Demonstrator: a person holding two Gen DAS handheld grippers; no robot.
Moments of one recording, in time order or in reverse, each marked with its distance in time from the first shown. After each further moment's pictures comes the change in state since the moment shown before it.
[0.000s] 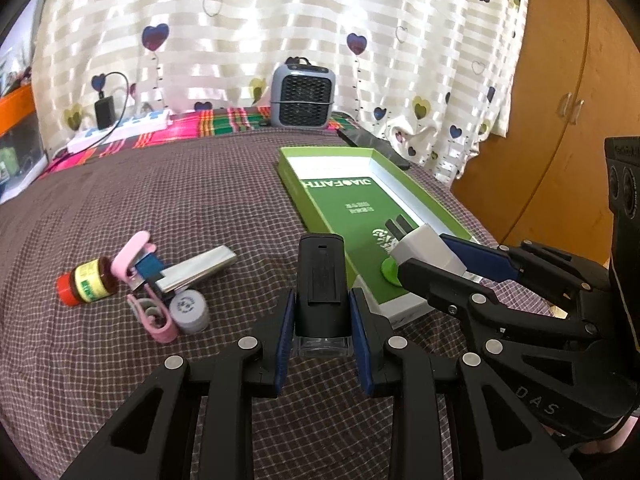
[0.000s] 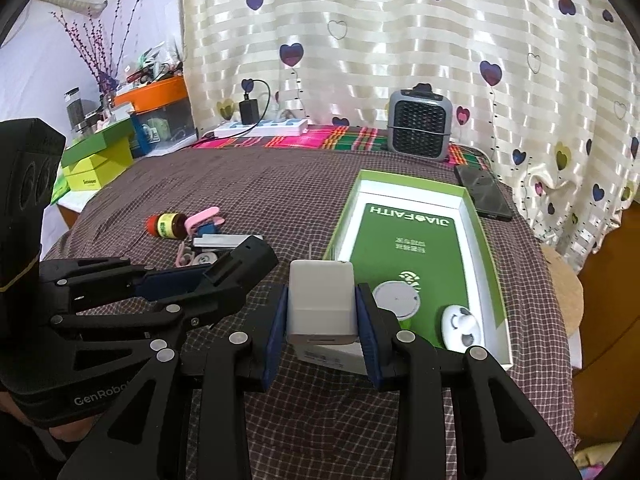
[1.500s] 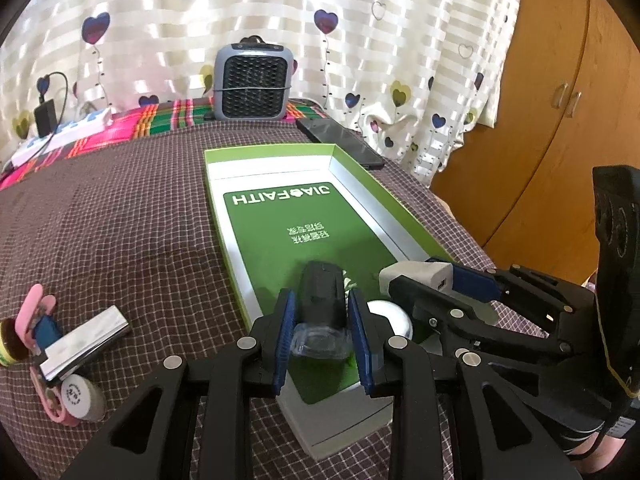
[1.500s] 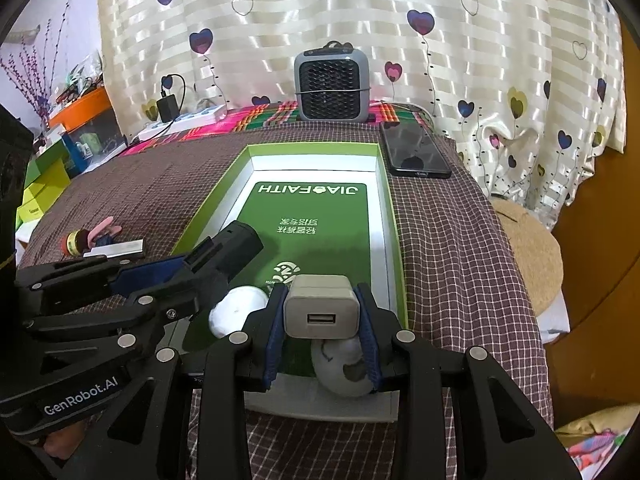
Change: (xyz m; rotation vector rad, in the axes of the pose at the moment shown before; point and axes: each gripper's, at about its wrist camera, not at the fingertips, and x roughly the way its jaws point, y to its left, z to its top) left arm 0.079 -0.040 0.037 0.011 0.048 -0.084; right arm 0.041 -0.087 -0.003 0.143 0.075 -0.114
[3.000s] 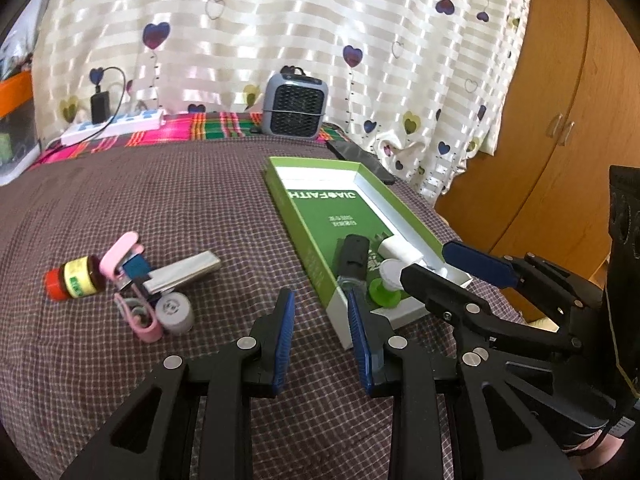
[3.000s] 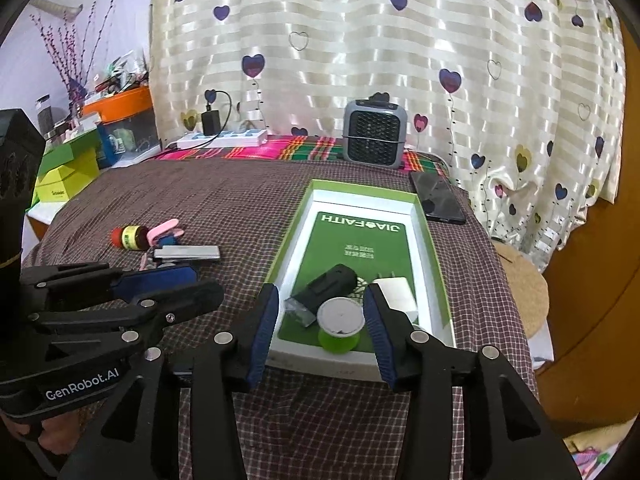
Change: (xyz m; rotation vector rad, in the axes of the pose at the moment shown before) left arm -0.093 0.029 -0.042 -0.076 -0.083 0.031; right arm -0.062 0.073 -0.010 -0.129 -0.111 -0.015
